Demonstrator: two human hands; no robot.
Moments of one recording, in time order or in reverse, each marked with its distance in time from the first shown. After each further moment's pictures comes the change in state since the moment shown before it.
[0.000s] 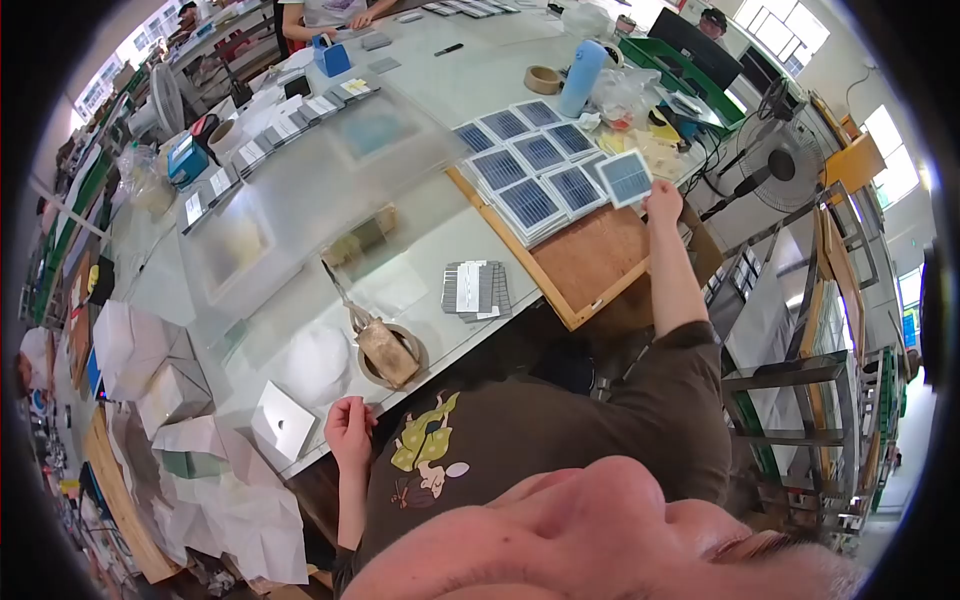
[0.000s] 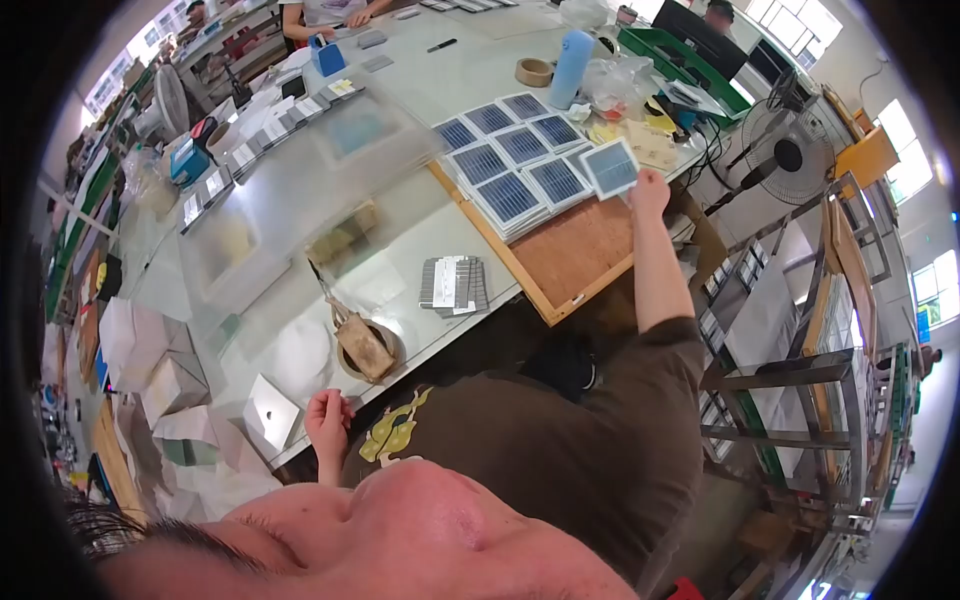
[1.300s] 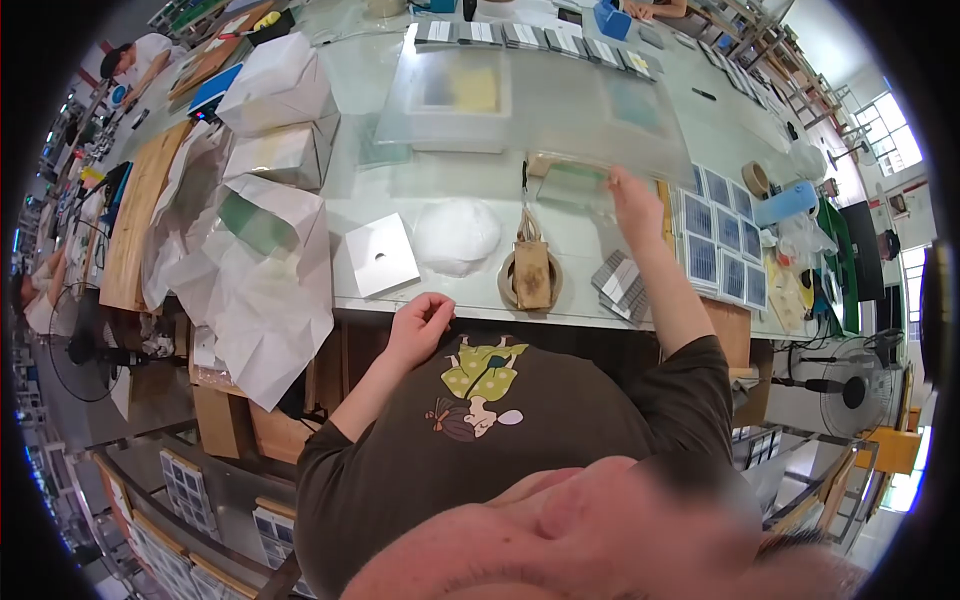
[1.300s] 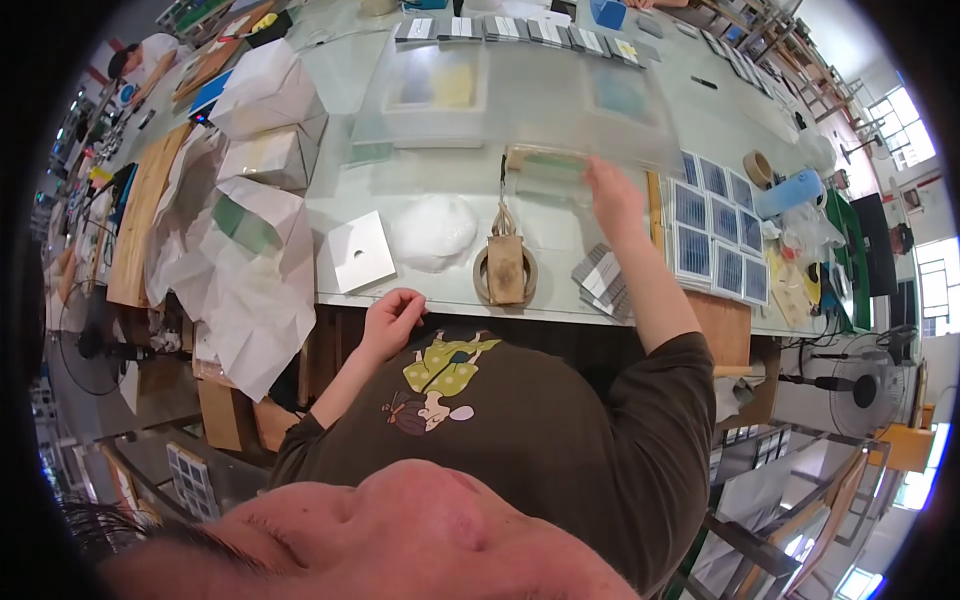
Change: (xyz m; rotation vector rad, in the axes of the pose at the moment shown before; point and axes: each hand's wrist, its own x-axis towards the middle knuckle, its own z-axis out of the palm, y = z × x) left_hand -0.032 -0.006 -0.034 0.115 0.075 0.080; right_hand -0.285 -0.120 0.241 -0.174 -0.736 -1.339
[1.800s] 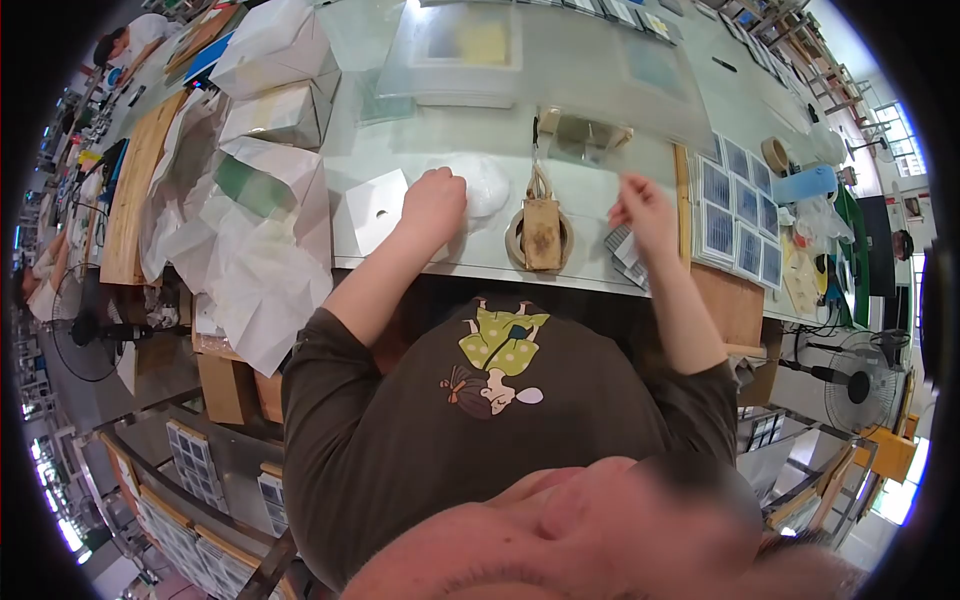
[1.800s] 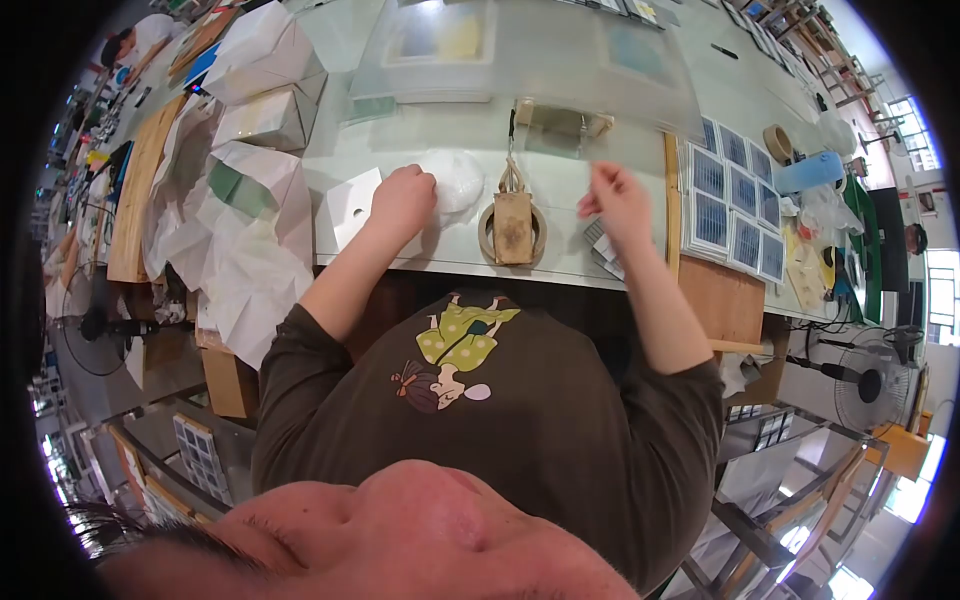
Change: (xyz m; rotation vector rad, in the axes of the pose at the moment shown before) left_hand 0.111 0.054 0.007 1.358 0.006 0.318; right_hand -0.040 -0.064 -0.035 1.096 -0.201 0.899
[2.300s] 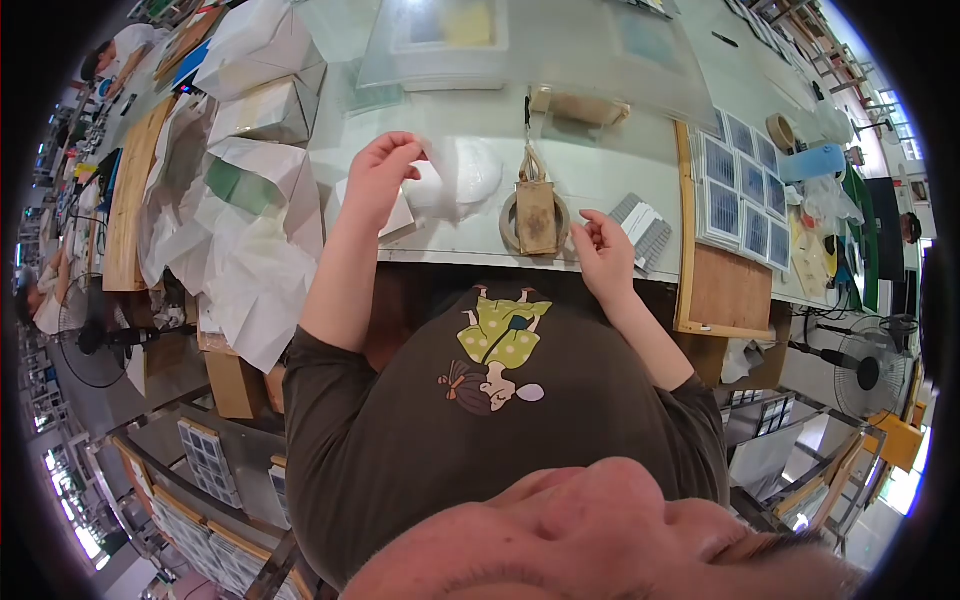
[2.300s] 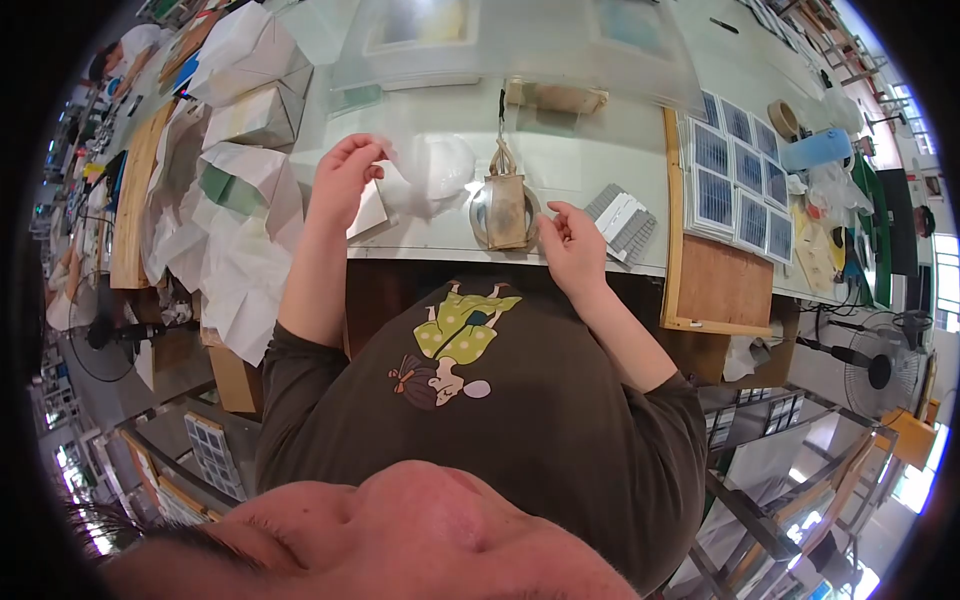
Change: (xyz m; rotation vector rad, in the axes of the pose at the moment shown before) left_hand -0.003 -0.028 -0.039 -1.180 0.091 -0.353; right_hand -0.073 0.052 0.039 -0.431 0.044 -0.231
